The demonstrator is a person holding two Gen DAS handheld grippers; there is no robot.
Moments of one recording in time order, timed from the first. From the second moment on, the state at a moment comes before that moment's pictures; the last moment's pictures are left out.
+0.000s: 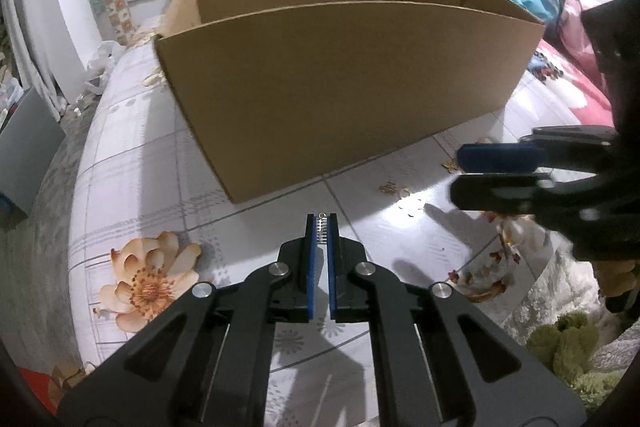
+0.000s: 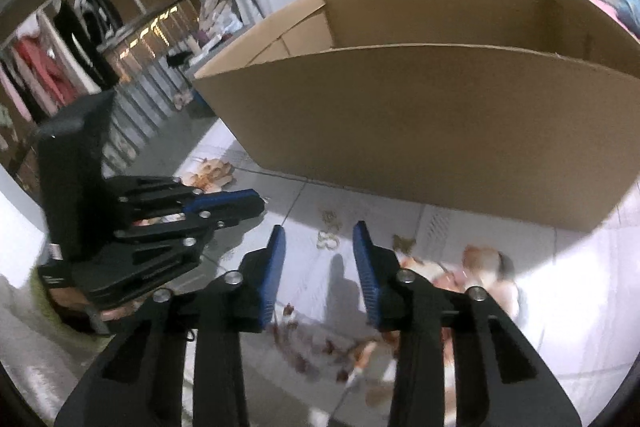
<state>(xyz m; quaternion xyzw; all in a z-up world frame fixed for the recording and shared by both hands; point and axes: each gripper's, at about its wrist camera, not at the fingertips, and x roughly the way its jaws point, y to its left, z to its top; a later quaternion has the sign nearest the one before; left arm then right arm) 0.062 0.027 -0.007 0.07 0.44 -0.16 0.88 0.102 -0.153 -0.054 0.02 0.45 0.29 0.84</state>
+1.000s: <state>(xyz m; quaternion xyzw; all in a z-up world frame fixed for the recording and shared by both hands) 0.067 0.034 -0.005 0.05 0.42 -0.17 0.89 0.120 -0.143 -0.049 -0.03 0.44 0.28 0.85</state>
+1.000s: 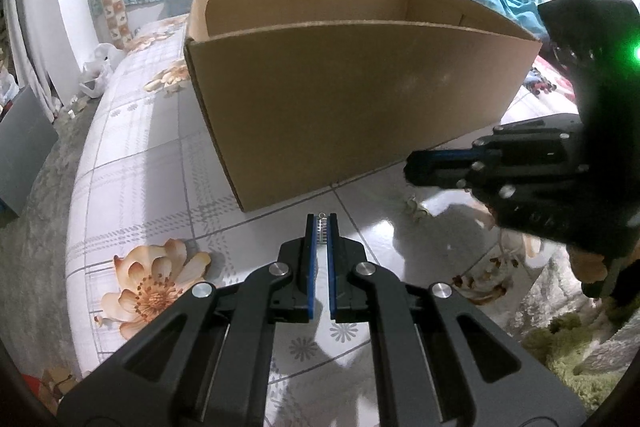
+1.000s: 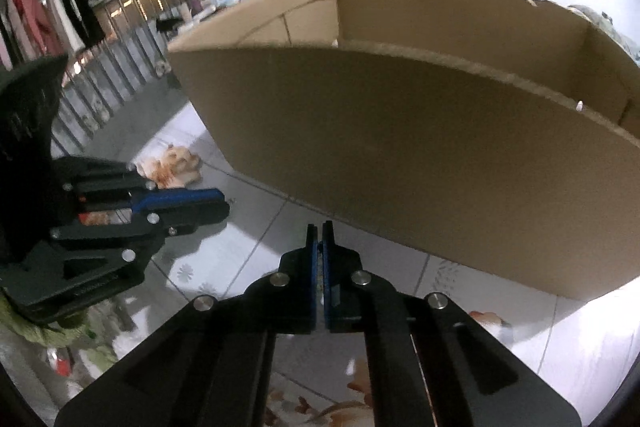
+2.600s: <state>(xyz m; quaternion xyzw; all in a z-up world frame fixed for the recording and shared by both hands) 0.209 -0.047 0.052 -0.03 0.47 -0.25 0.84 0.262 -0.243 0.027 0.10 0.47 0.27 0.83</state>
